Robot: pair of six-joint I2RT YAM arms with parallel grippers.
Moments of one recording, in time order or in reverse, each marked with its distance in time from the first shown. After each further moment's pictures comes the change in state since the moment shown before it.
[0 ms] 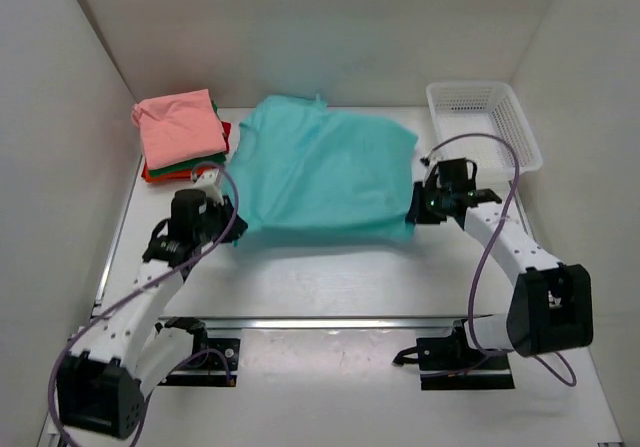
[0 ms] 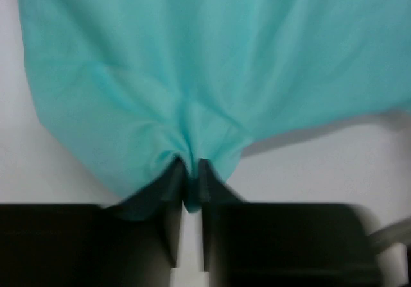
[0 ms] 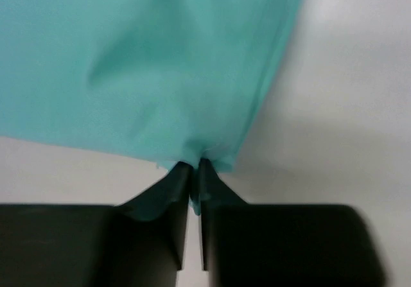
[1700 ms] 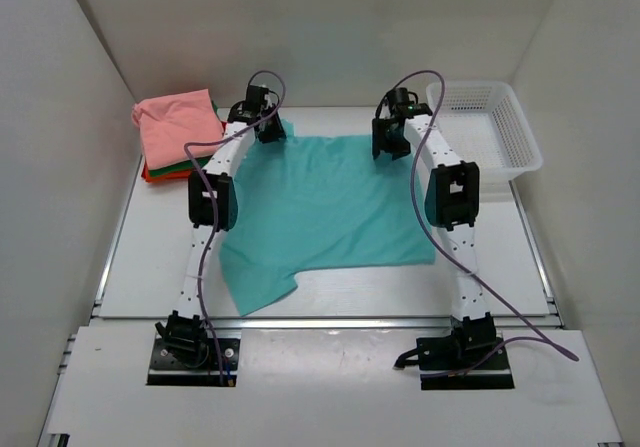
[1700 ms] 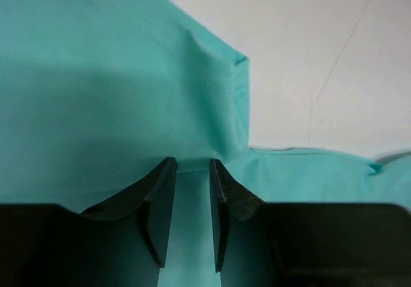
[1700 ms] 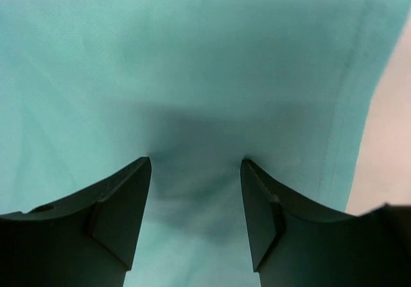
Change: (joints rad) left arm -0.016 1.720 1.824 -0.351 -0.112 -0.137; right arm 0.080 1.178 1.380 -0.484 0.239 0.046
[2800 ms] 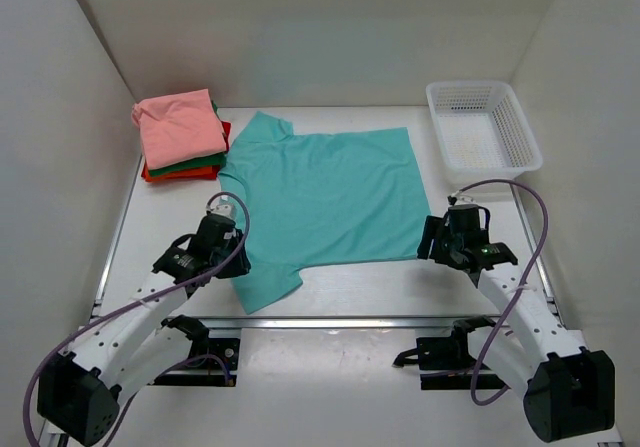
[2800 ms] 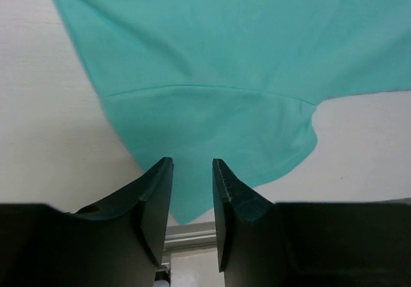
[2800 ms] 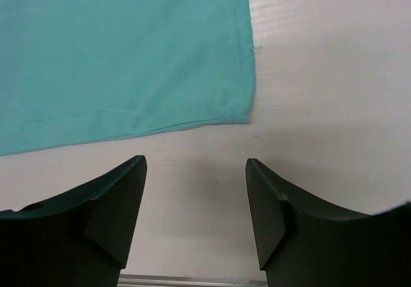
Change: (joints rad) left arm -0.243 -1.886 -1.963 -0.055 -0.169 -0.065; right arm -0.016 -1.662 -1.839 0.381 0.081 0.163
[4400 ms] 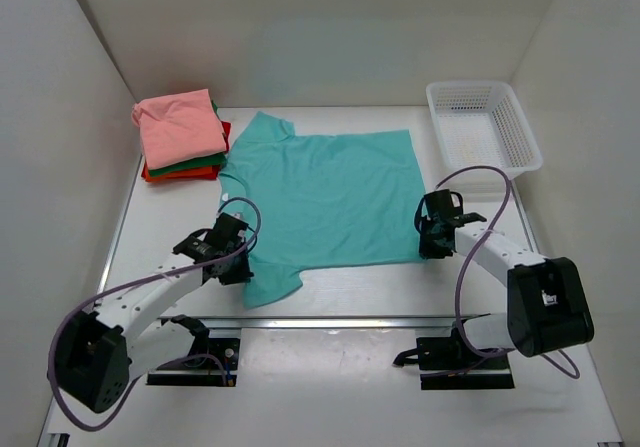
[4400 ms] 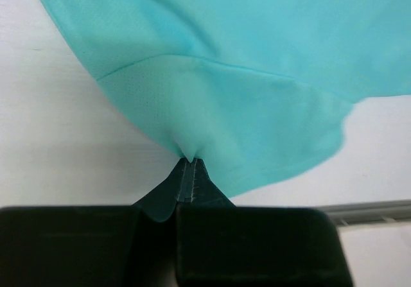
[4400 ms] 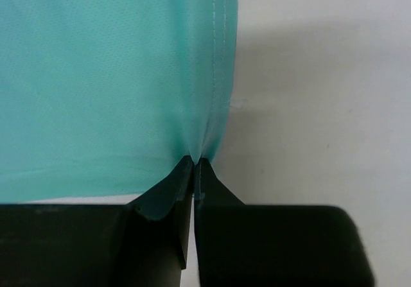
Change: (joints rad) left arm -0.035 0.228 -0.019 0.020 0.039 -0.083; right arm 0.034 0.446 0.123 0.069 0.049 -0.016
